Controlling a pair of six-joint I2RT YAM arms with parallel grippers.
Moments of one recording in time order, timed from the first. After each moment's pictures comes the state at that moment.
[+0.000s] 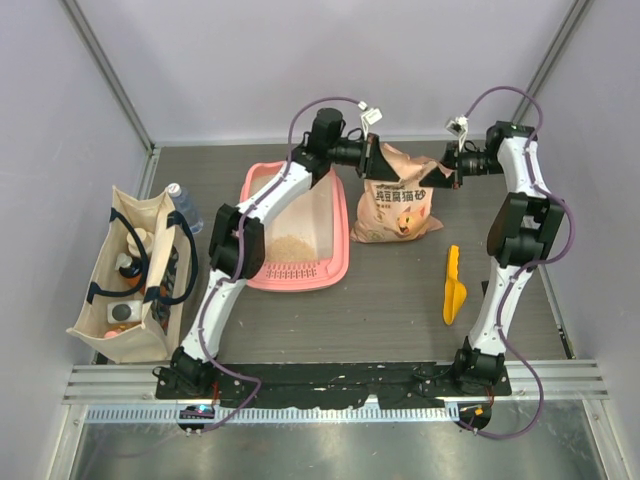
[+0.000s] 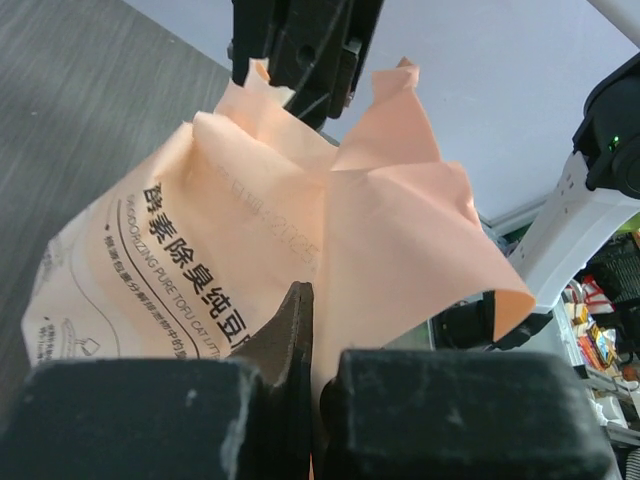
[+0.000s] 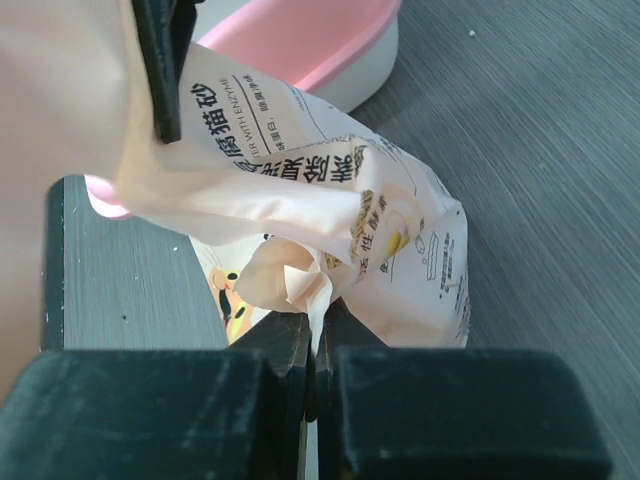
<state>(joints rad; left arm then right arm) -0.57 2.46 2.30 -0.05 1.07 -0.49 -0.19 2.24 2.09 -1.36 -1.27 -1.08</state>
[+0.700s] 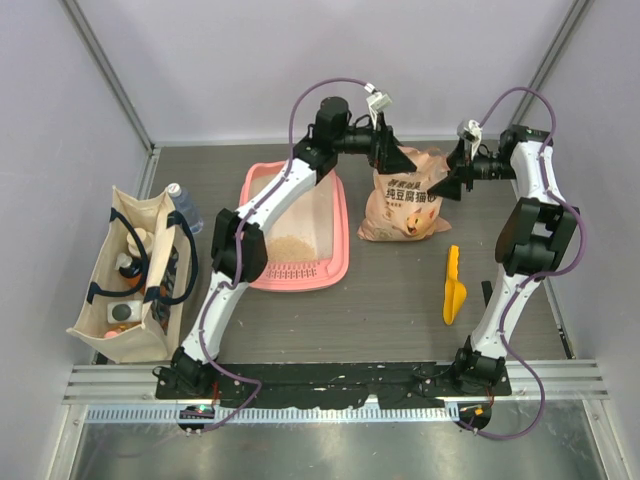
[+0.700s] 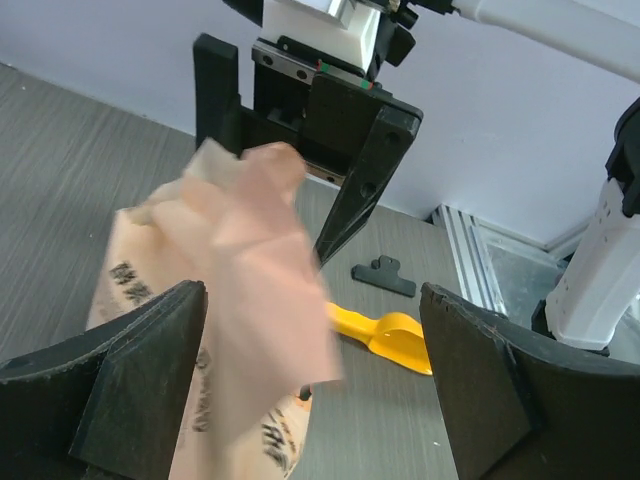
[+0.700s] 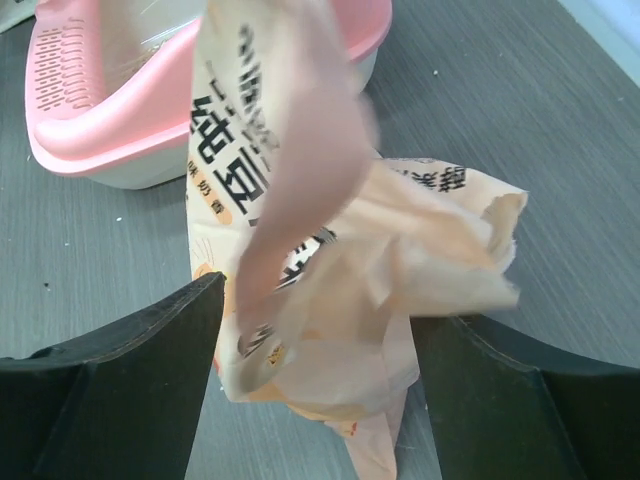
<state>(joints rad) -0.61 2.44 2.41 0.00 0.97 -0.42 -0.25 2.12 1.95 -1.35 -1.27 -1.35</state>
